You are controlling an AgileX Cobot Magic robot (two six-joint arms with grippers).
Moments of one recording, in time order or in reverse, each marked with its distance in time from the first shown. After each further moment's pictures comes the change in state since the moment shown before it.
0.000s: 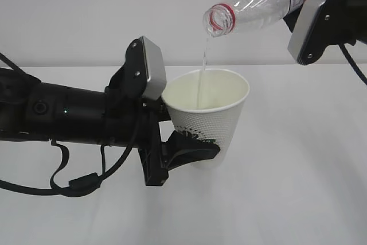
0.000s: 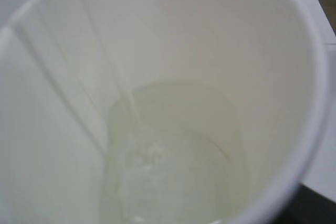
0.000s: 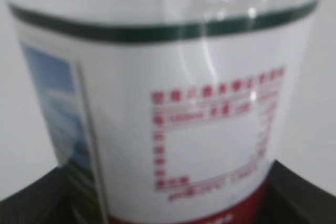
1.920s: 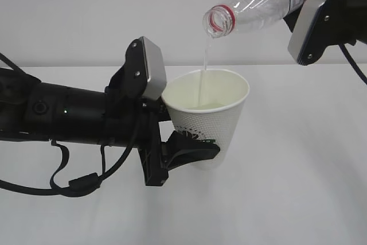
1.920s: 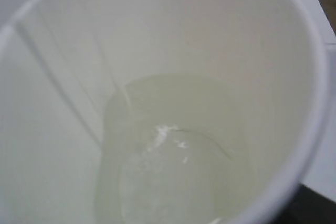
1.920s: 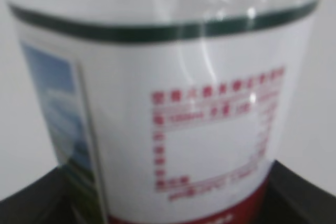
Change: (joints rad) left arm 0.000 0.000 0.000 0.000 0.000 0.000; right arm 0.000 0.000 0.000 0.000 0.000 -0.010
